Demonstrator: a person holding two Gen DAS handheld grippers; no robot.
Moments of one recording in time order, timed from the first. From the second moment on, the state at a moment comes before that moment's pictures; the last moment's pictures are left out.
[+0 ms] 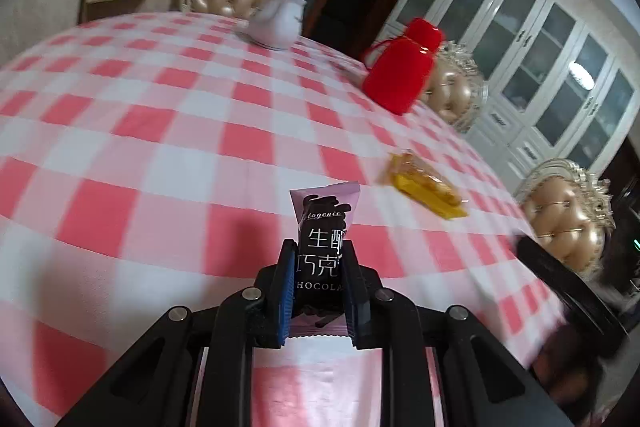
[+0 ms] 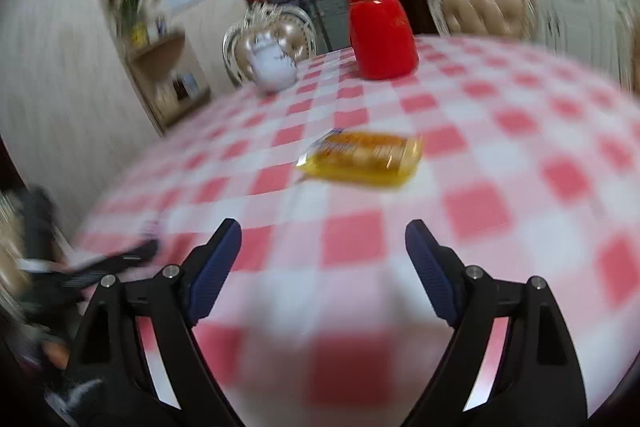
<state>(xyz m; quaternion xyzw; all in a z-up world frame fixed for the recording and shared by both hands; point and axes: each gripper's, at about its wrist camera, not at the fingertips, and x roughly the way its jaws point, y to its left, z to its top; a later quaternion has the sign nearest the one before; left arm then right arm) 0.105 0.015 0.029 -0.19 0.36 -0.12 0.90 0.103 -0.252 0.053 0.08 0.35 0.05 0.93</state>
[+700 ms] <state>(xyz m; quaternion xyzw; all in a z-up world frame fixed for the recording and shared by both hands) 0.123 0.021 0.016 -0.20 0.37 -0.11 0.90 0.249 -0.271 0.003 0.15 0.48 0.18 0.85</state>
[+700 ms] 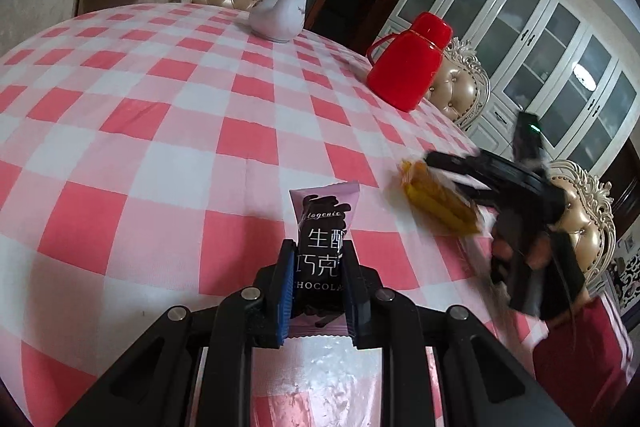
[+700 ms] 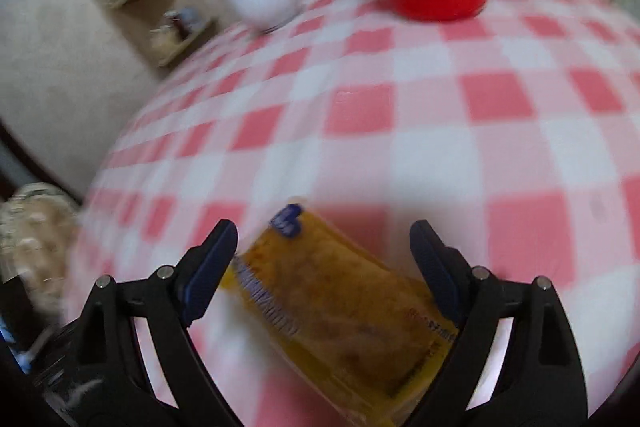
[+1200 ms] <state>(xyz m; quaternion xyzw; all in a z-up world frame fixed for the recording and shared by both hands) 0.129 0.017 0.011 -0.20 0.39 -0.12 0.89 0.196 -0.203 -0.006 -0.05 0.49 0.09 0.86</state>
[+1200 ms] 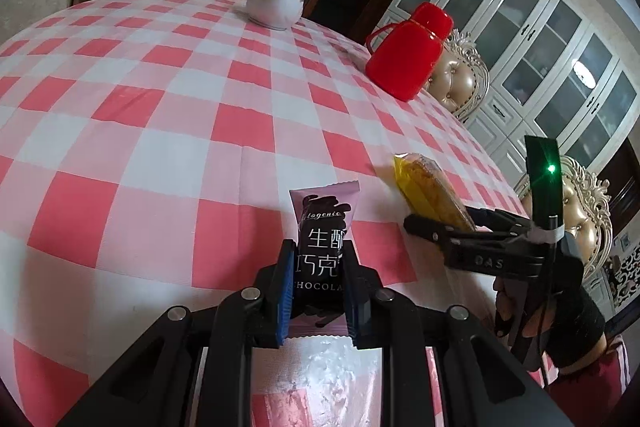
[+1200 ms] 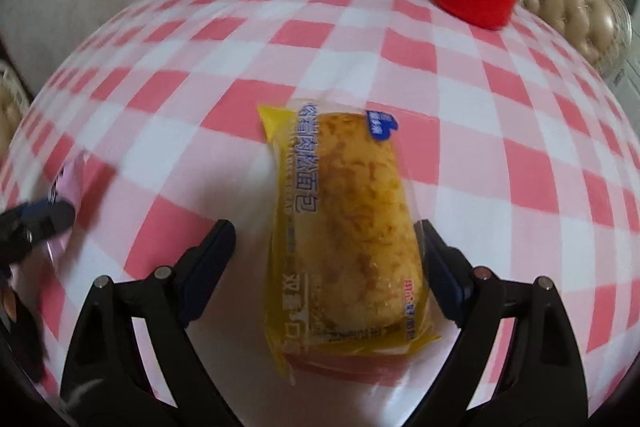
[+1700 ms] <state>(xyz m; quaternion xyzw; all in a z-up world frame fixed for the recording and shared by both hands) 0.129 0.016 0.009 -0.20 0.40 -0.13 0.89 0.080 -0.170 0.043 0.17 0.38 0.01 0.91</state>
